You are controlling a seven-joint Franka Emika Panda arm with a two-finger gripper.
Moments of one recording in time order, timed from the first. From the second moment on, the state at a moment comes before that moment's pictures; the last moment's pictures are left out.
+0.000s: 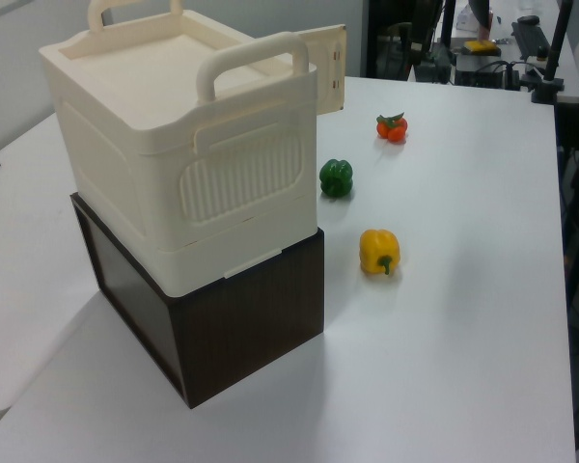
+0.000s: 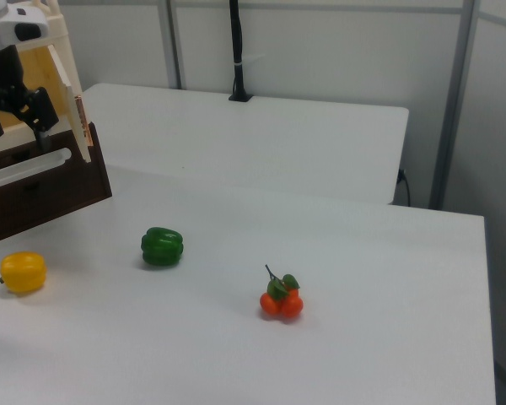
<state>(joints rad) 0.06 -0.07 0.00 -1.63 0.07 1.68 -0.02</state>
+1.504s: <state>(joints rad) 0.05 -0.06 0.00 -1.63 0.07 1.75 -0.02</state>
